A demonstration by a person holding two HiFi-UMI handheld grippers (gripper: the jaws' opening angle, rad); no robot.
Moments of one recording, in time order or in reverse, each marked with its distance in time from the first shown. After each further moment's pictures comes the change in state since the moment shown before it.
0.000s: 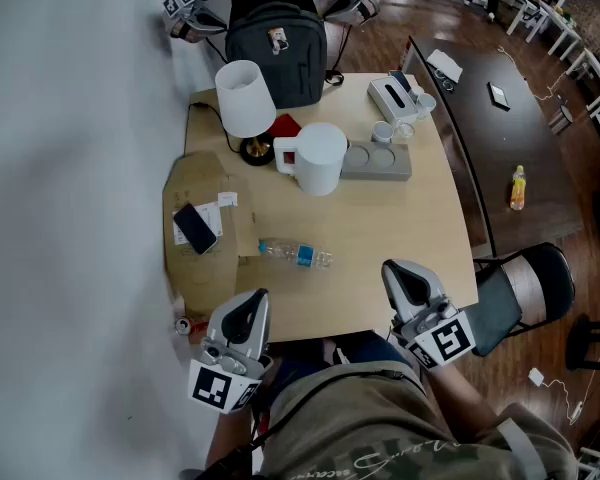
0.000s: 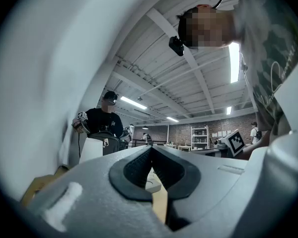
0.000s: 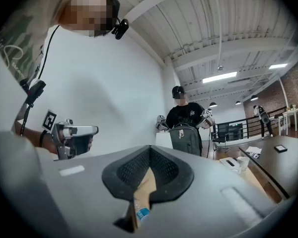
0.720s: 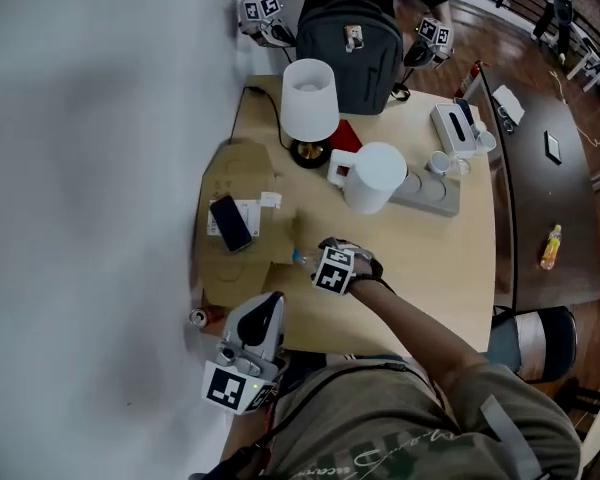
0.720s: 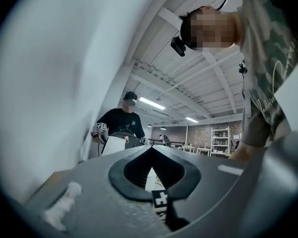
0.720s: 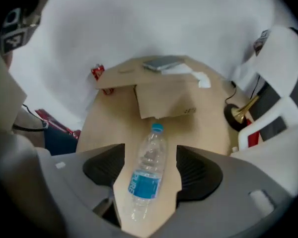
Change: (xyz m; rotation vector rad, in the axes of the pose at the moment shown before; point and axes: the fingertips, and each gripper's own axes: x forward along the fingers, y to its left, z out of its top) left arm 0.004 0.062 -0.016 -0.037 -0.004 0.206; right arm 0.208 0.100 -0.331 -0.503 1.088 0.744
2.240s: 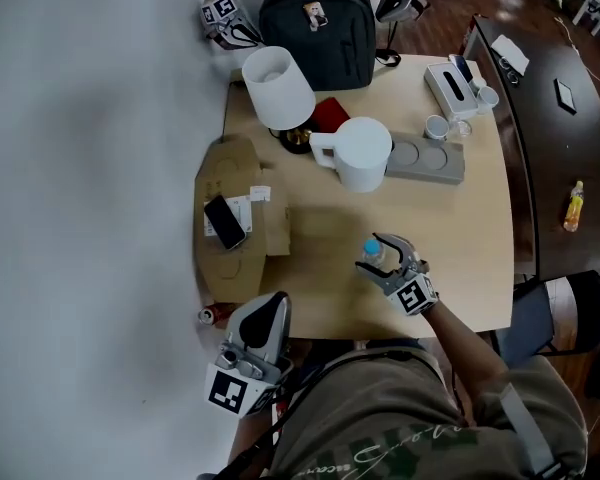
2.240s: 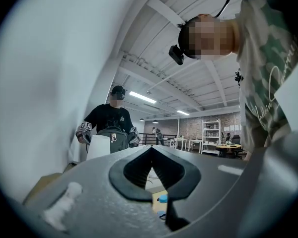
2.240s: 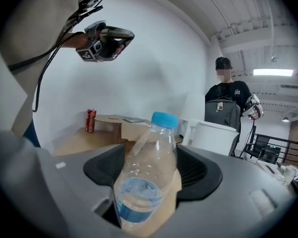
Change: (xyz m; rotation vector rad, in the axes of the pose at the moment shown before) left arm 0.032 -0.051 0.002 0.055 0.089 -0.097; right arm -0.135 -0.012 -0.096 0.079 -0.841 -0.507
